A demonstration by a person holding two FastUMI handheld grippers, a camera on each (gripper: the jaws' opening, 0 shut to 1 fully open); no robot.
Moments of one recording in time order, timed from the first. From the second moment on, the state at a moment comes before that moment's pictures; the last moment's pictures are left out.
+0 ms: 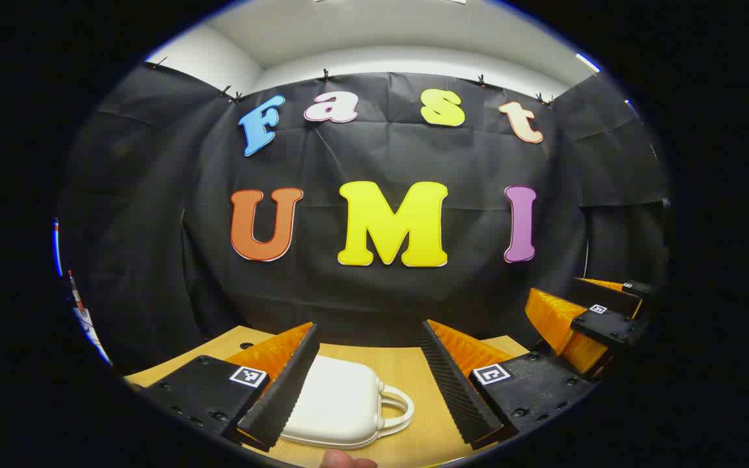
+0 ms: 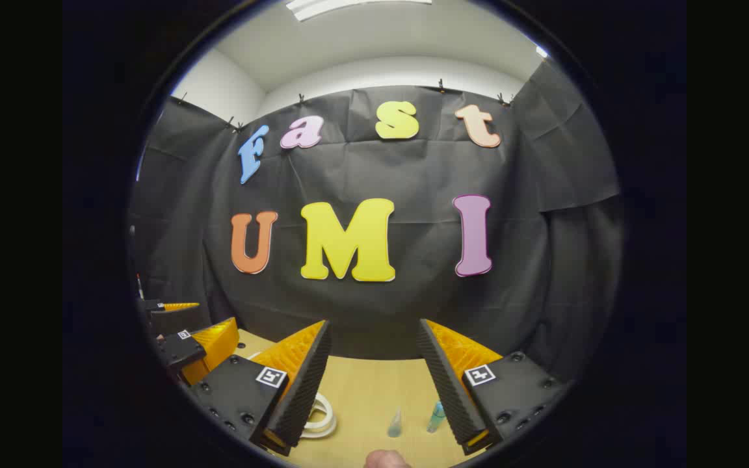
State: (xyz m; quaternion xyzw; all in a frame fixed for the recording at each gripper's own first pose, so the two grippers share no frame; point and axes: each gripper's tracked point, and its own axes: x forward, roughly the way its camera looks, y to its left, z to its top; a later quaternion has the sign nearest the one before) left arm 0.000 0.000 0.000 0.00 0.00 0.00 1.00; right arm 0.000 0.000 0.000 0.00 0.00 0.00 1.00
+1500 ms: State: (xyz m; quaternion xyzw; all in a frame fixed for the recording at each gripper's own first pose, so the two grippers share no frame) left arm 0.049 -0.046 -0.138 0.09 0.10 -0.05 0.99; right arm 0.012 -0.107 -0.069 -0.06 0.09 -0.04 0.99
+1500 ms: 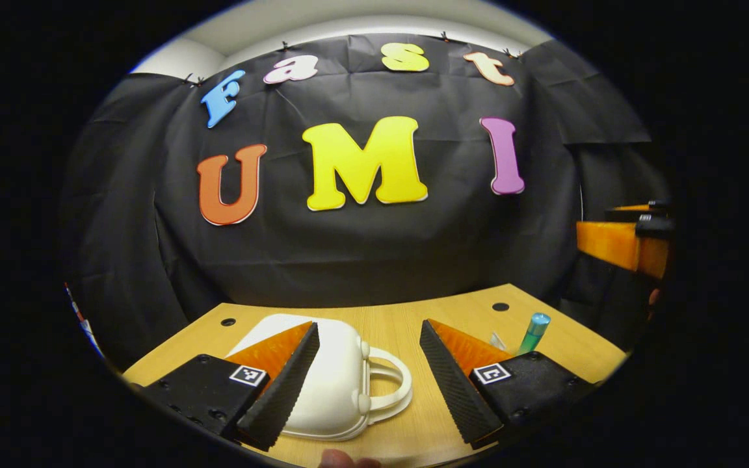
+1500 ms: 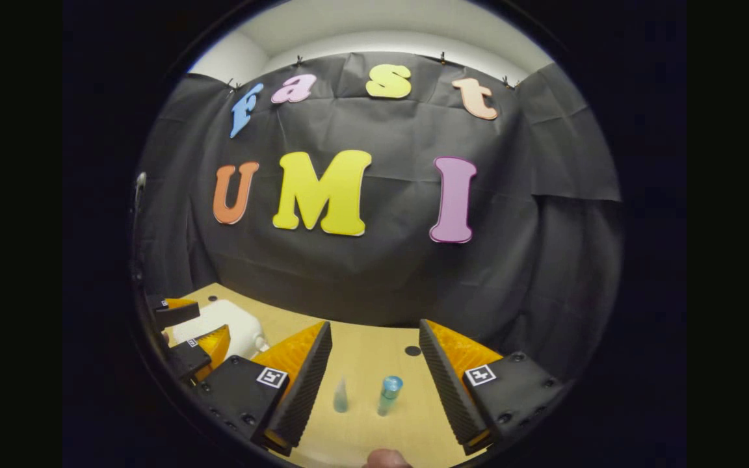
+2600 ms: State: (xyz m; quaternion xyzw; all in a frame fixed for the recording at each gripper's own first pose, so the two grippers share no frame) left arm 0.086 -0.037 -0.287 0.48 0.27 -0.09 0.83; right arm -0.036 -0.225 -0.102 -0.02 0.12 -0.13 0.98
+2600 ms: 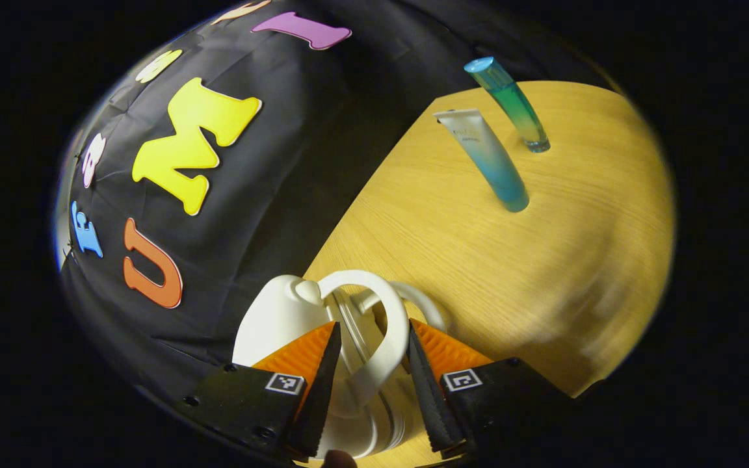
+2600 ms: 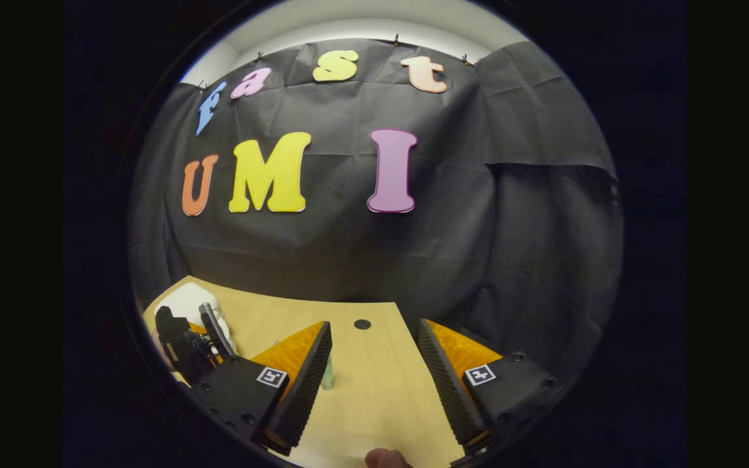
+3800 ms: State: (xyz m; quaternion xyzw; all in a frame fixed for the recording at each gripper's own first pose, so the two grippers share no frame) left arm 0.111 0.118 -0.061 0.21 0.12 -0.01 0.97; right arm -0.030 -0.106 -0.074 -0.03 0.10 -0.07 0.99
